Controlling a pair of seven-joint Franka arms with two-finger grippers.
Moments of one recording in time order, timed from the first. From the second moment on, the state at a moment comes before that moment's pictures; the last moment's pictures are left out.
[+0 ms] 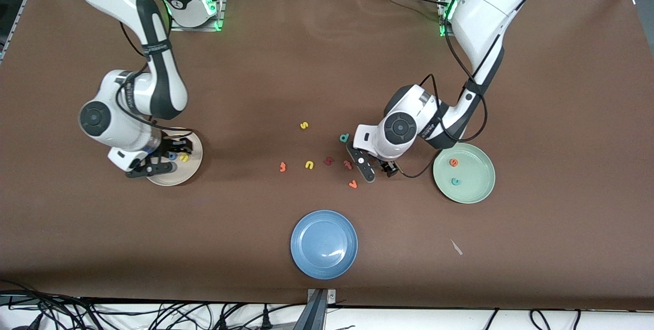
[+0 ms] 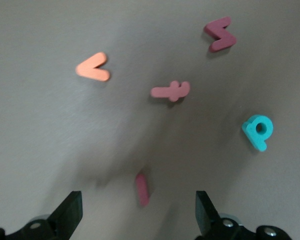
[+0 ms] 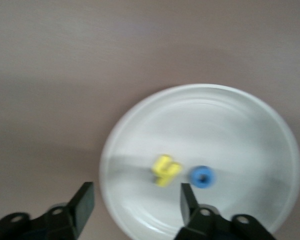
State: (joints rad) left arm -0.32 0.77 -0.27 -1.58 0.14 2.26 0.41; right arm 0.63 0.49 -0.50 -1.95 0.36 2.29 -0.22
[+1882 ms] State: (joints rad) left arm -0.11 0.67 -0.26 -1.60 0.21 2.17 0.36; right arm 0.86 0.88 -0.37 -1.49 0.36 2.33 0.33
